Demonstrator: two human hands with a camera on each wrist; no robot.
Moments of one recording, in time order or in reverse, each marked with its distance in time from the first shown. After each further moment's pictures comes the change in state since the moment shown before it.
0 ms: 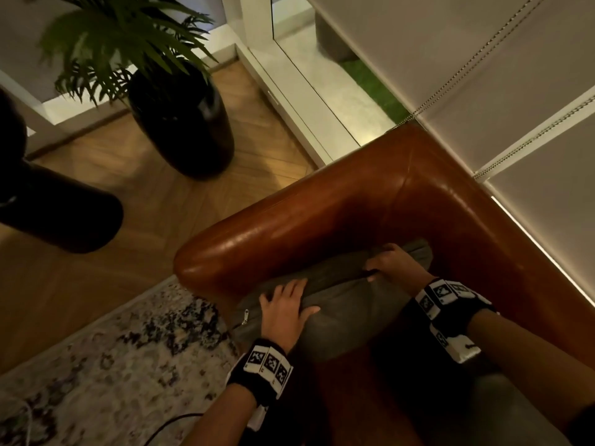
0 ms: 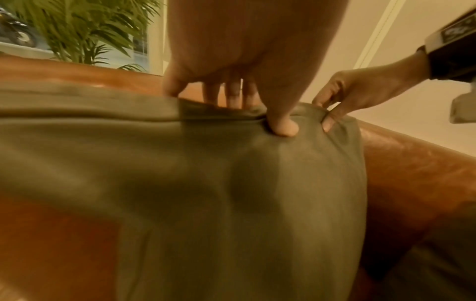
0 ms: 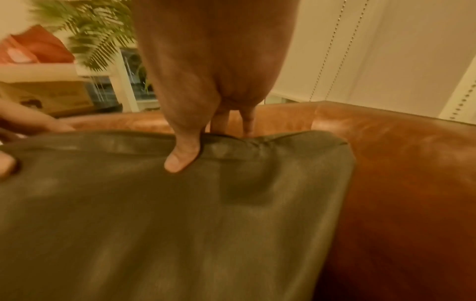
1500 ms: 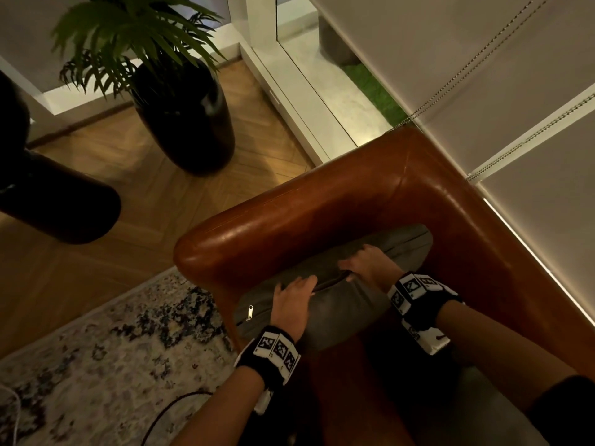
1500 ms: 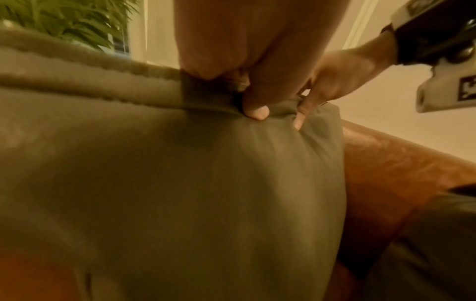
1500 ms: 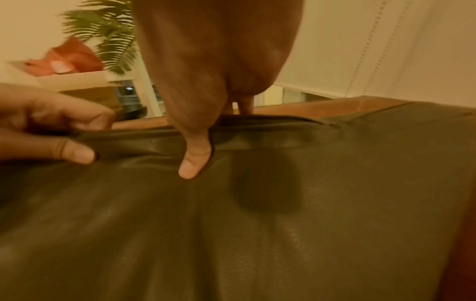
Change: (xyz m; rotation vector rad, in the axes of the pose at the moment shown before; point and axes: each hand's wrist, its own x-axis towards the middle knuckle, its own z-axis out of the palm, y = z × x) left_hand -0.006 0.020 -0.001 -0.090 0.014 0.046; right_hand 0.001 -0.052 -0.029 -0.220 -0.032 -0.078
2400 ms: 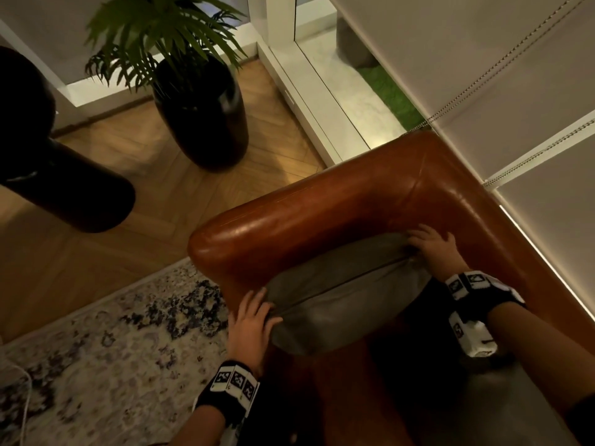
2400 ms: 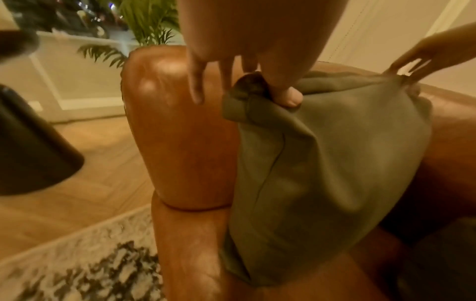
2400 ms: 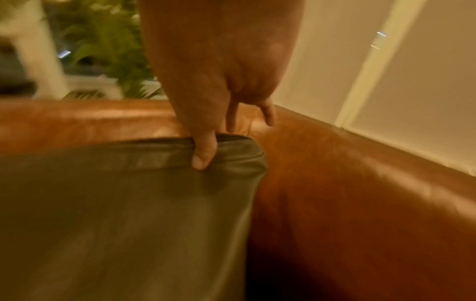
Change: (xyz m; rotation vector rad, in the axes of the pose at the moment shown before) left_hand -0.068 -0.090 0.014 -0.011 0.170 -0.165; right_hand -0.044 0.083 0.053 0.345 0.130 0.440
